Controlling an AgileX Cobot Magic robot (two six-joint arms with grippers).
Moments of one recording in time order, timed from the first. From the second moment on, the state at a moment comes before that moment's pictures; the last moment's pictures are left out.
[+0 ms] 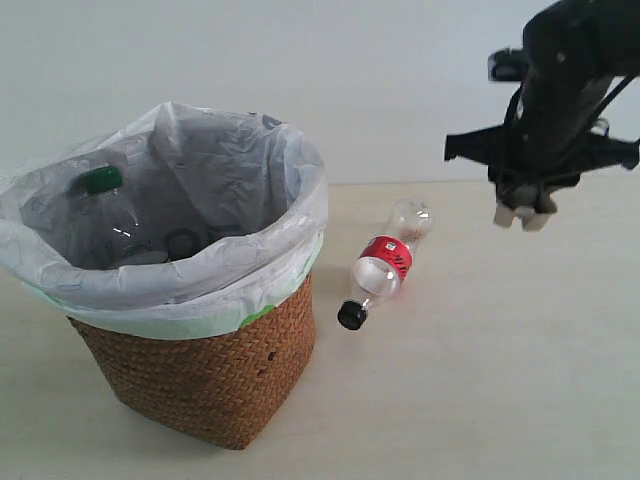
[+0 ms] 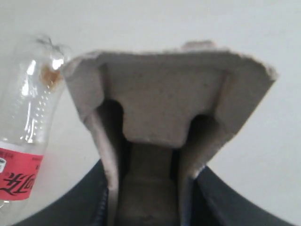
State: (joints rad) left arm 0.07 0.00 0.00 -0.29 0.36 0.26; right arm 0.33 1.83 -1.47 -0.40 0.83 0.70
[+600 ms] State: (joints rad) left arm 0.07 0.00 0.00 -0.29 0.36 0.26; right arm 0.35 1.60 -1.47 -0.28 0.79 0.31
